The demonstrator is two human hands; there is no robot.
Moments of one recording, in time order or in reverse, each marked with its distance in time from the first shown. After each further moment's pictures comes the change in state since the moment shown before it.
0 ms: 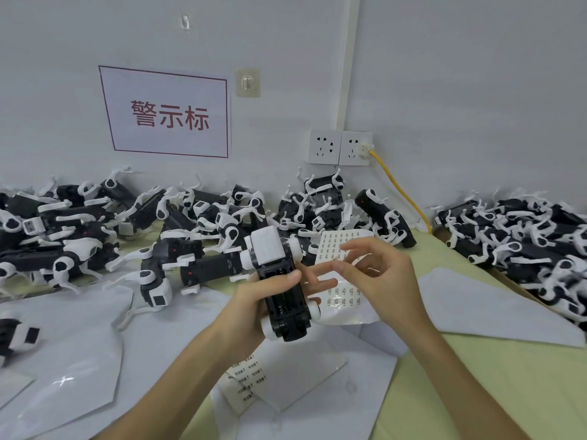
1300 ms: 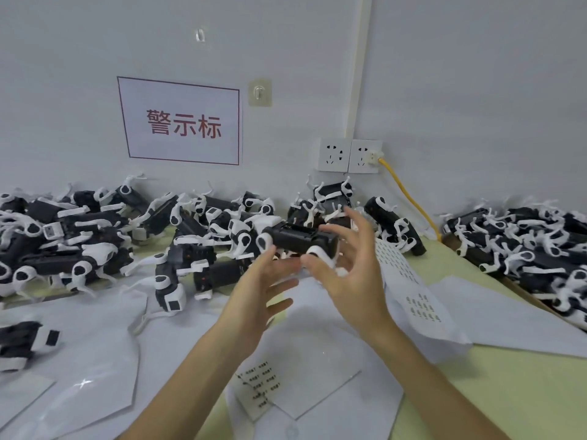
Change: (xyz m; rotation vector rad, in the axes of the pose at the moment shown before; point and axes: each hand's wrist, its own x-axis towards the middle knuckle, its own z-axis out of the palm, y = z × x) left_hand 0.013 -0.003 -0.027 0.149 0.545 -0.079; right_hand 0.005 -0.013 0.061 0.078 0.029 -0.127
